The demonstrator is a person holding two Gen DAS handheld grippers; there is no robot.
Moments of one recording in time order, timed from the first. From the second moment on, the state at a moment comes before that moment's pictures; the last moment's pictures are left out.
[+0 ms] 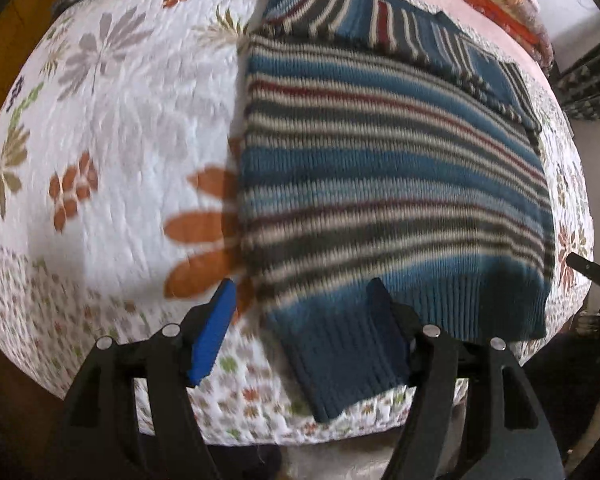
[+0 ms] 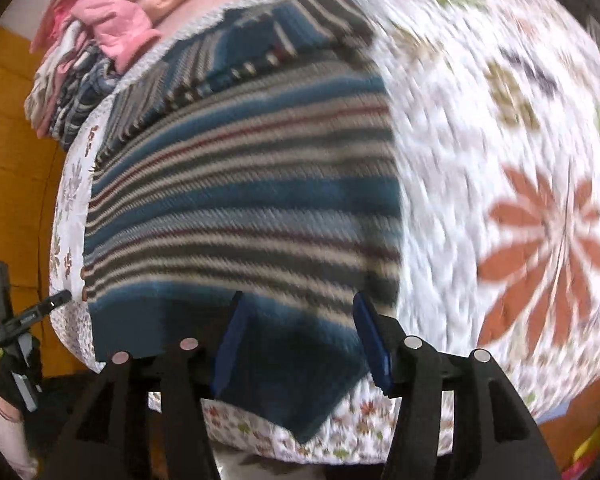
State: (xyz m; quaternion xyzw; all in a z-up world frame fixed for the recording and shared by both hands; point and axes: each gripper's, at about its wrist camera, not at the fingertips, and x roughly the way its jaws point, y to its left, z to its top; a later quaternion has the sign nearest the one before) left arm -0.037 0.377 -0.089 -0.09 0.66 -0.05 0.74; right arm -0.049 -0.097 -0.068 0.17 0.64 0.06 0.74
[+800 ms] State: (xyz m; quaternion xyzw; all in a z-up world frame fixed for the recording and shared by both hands) left arm -0.065 0.360 -0.144 -0.14 0.70 -0.05 0.70; right arm -0.086 -0.094 -0.119 0.22 0.69 0.06 0.69
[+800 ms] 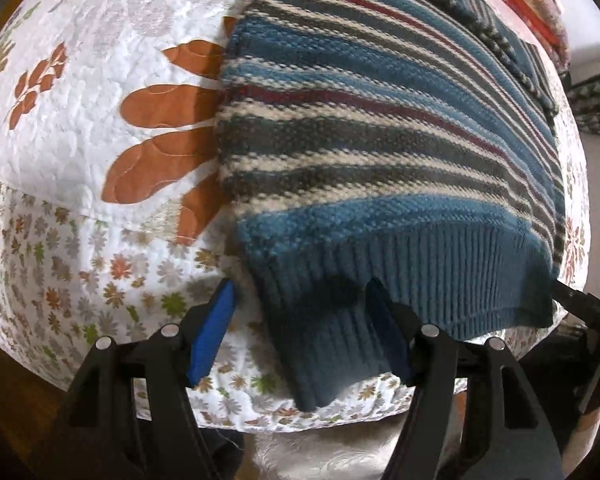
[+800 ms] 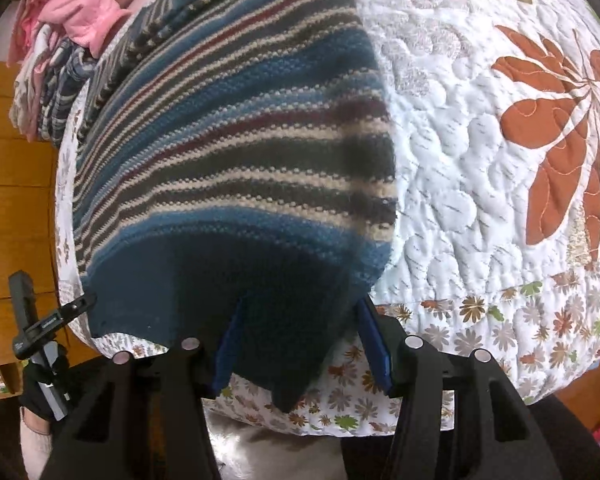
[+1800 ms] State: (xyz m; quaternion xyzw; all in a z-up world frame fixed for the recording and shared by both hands) left arm -0.032 0.344 -0.087 -0.27 0.61 -0.14 0.74; right arm -0.048 -0.110 -0.060 0.33 0.61 0.13 0.71
